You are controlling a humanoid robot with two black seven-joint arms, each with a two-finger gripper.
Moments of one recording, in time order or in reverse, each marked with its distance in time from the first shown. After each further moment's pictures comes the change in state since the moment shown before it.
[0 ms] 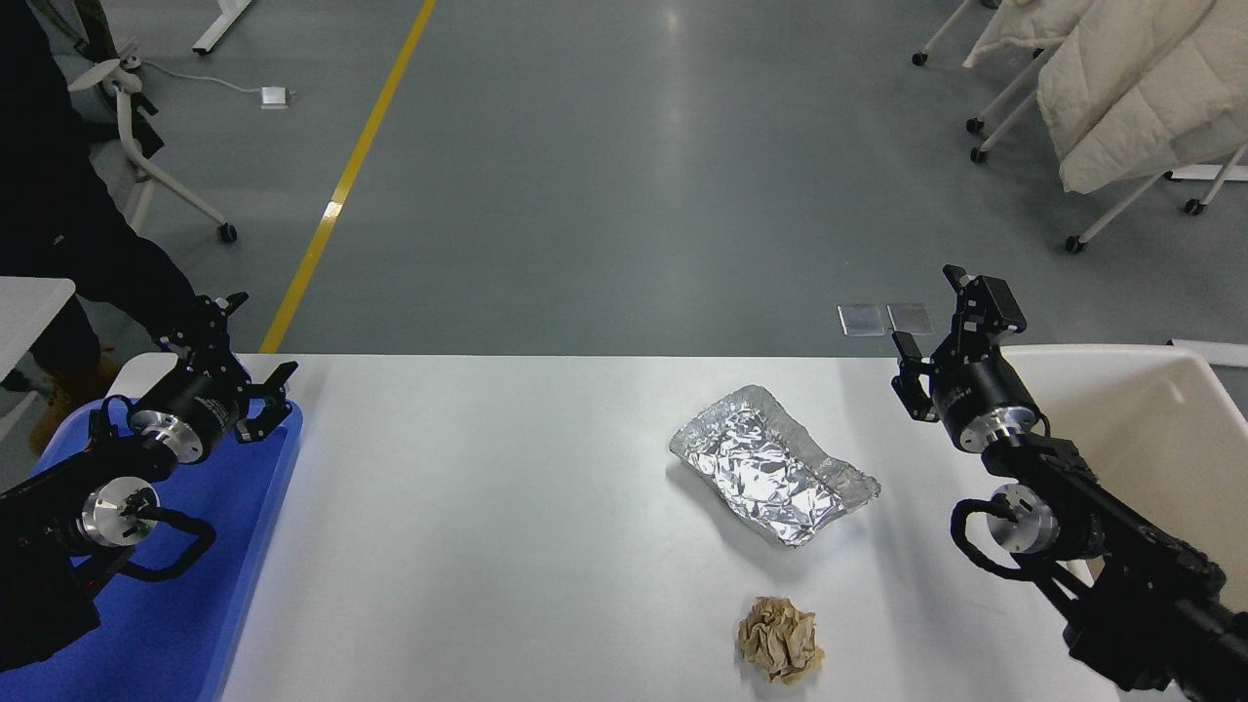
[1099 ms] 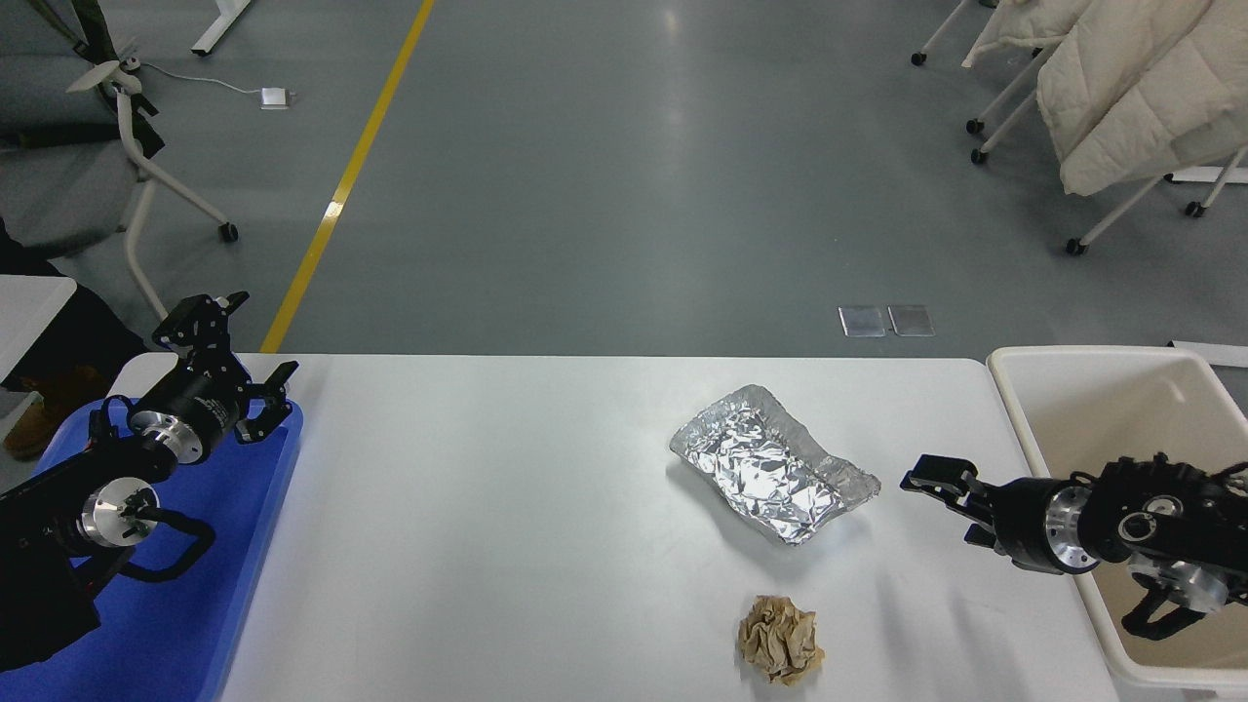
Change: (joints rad) left arm 0.000 0.000 0.000 0.000 0.000 0.000 0.000; right arm 0.430 -0.323 -0.849 0.420 -0.030 0.056 -0.603
